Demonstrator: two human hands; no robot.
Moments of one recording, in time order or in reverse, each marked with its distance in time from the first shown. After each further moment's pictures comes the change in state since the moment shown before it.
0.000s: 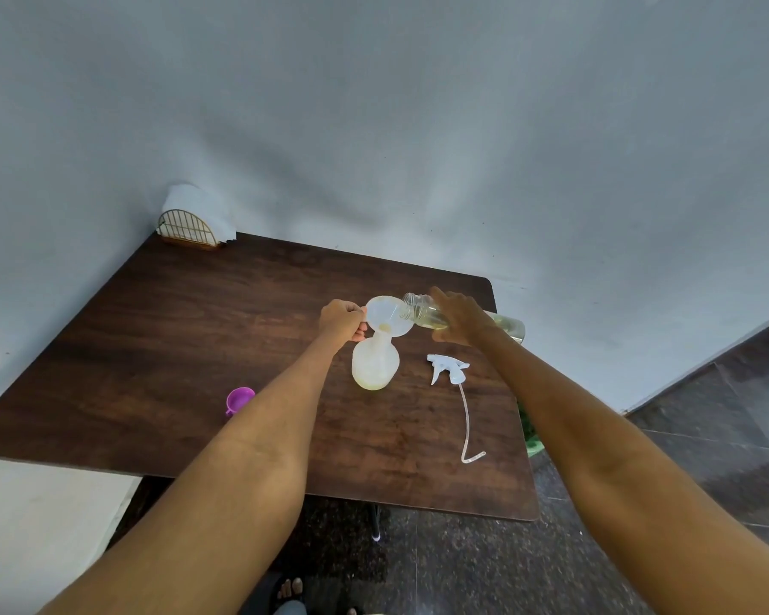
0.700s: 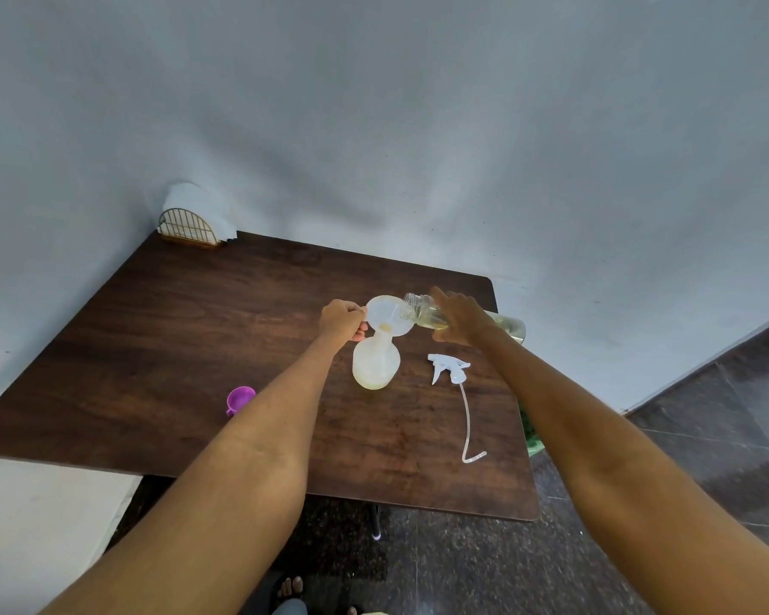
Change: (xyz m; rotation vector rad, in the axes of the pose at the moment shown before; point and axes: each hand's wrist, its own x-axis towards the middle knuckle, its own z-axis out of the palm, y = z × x) left_hand -0.001 0.000 0.000 -0.015 -0.009 -0.010; right_hand 0.000 -0.001 0.000 -0.014 -0.015 0.004
